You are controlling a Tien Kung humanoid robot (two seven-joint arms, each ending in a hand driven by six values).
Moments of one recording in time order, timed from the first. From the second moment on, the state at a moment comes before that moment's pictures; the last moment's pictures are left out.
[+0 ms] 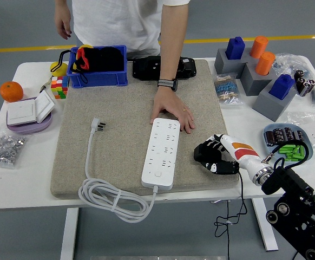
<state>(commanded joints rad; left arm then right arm) -0.04 0.10 -1.54 -0.18 1.48 -0.07 0.27 0.23 -0.24 0.89 1.31 -1.92 -0.19 -0.06</state>
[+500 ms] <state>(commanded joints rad) -0.04 0.10 -1.53 -0.18 1.48 -0.07 0.27 0.23 -0.24 0.89 1.33 -1.90 -0.23 -0.02</state>
